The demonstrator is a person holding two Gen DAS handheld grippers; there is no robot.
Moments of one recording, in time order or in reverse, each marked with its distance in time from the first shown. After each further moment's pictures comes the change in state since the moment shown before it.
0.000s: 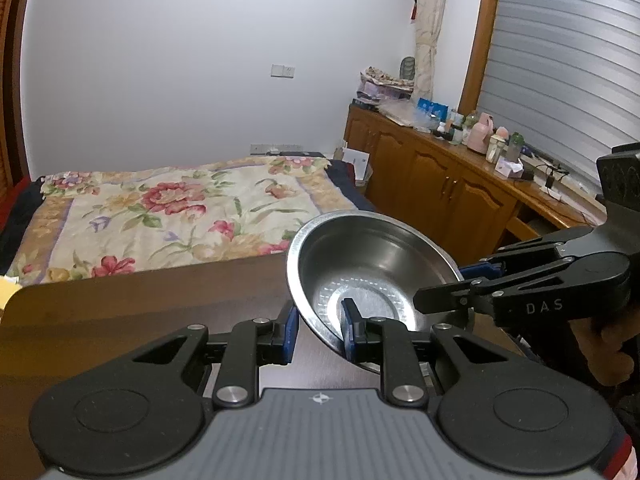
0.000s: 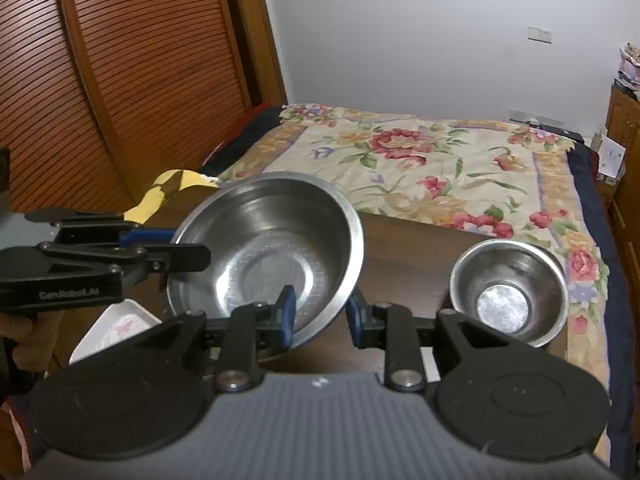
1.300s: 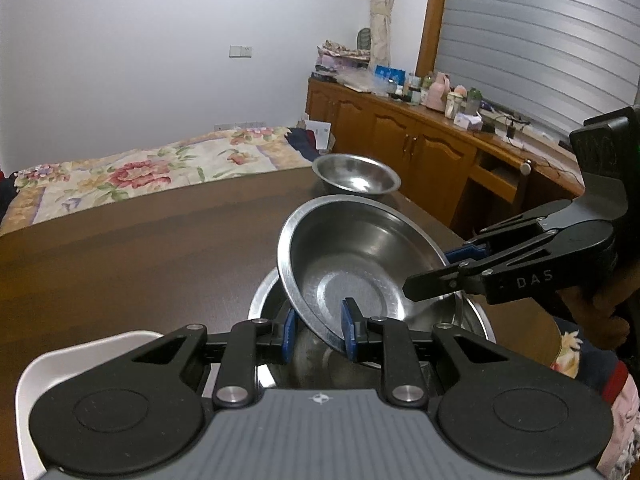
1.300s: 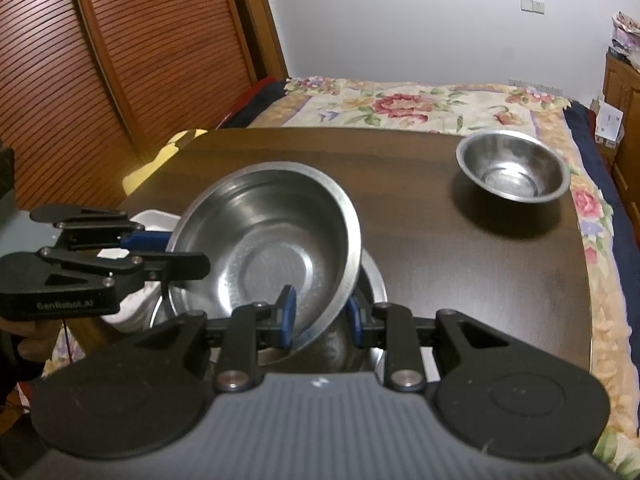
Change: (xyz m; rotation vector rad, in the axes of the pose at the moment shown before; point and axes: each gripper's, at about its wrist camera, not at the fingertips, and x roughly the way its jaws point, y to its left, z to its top) left arm -0.020 -0.039 -0.094 0.098 0.055 -0.081; right arm -0.026 0.015 -0.101 0.046 0.041 0.015
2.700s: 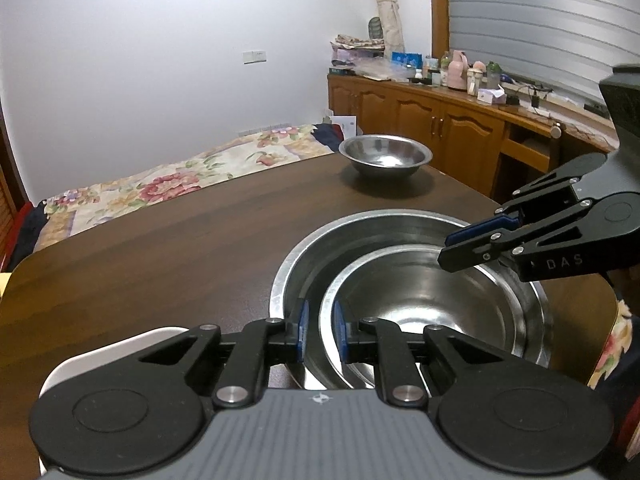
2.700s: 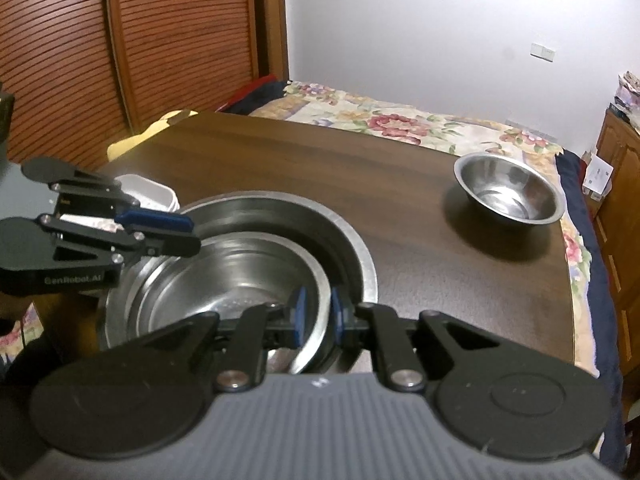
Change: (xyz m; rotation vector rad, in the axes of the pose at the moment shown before) left arm 0.019 -0.002 -0.016 0.097 -0.005 0.137; right arm 0.008 0.009 -0.010 -0.154 -0.062 -0.094
